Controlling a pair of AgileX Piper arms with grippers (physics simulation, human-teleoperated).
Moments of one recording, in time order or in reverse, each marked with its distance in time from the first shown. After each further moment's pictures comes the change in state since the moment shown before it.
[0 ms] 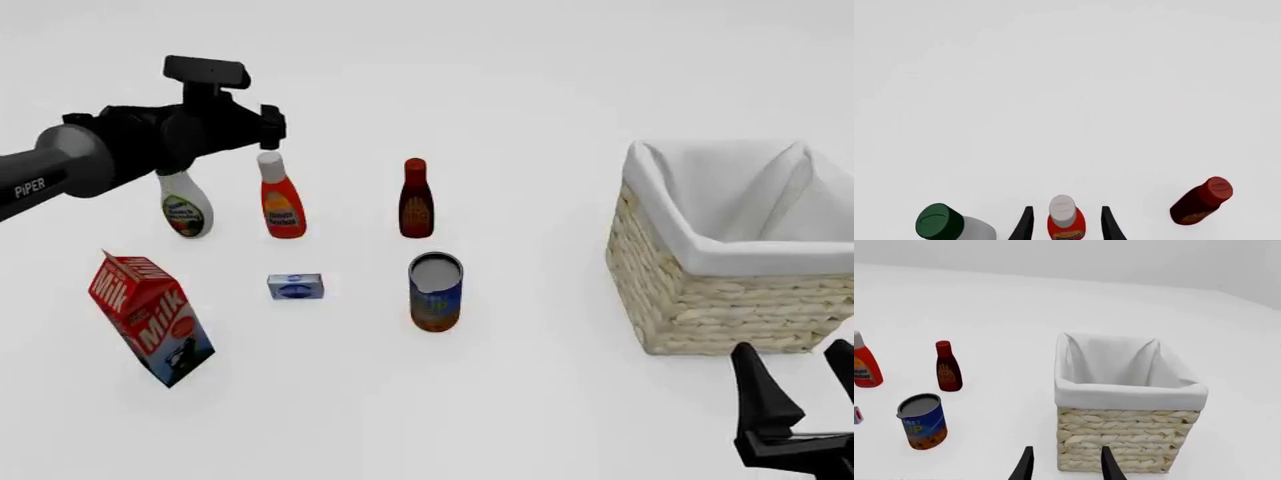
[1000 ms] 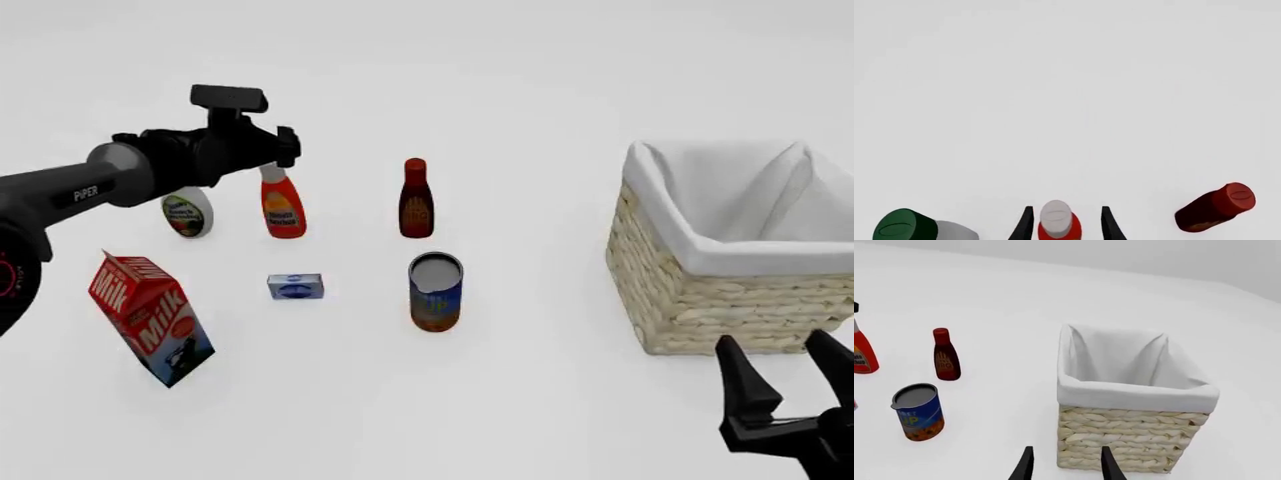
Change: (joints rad) left arm -0.005 0.137 -0.052 -0.047 -0.041; right arm 0.012 0.172 0.001 -0.120 -0.029
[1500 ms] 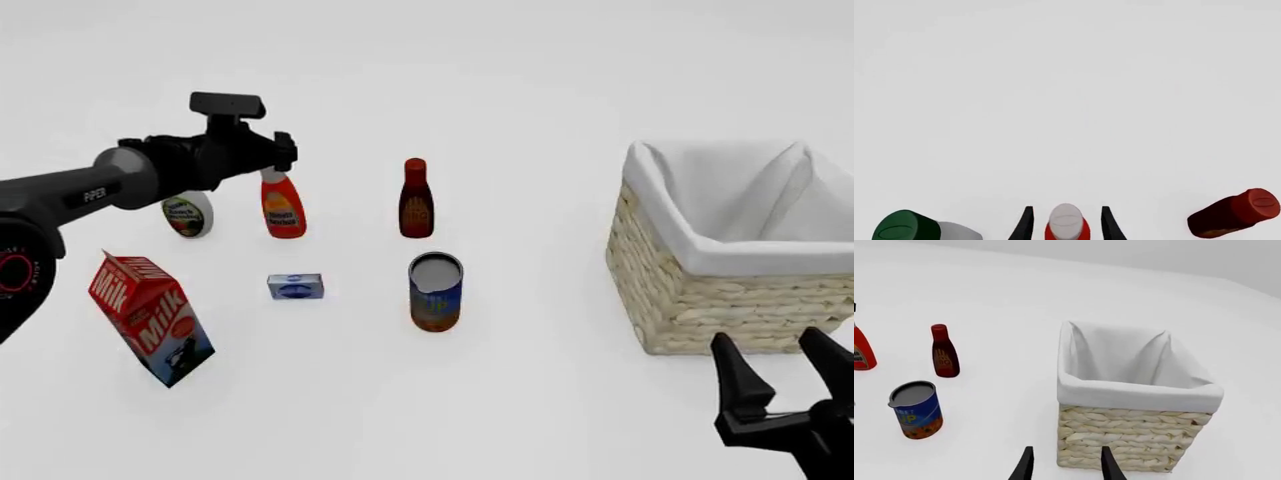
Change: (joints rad) left arm 0.020 0.047 -0.026 -0.013 0.000; right arm 0.000 0.066 0.000 -0.047 -0.002
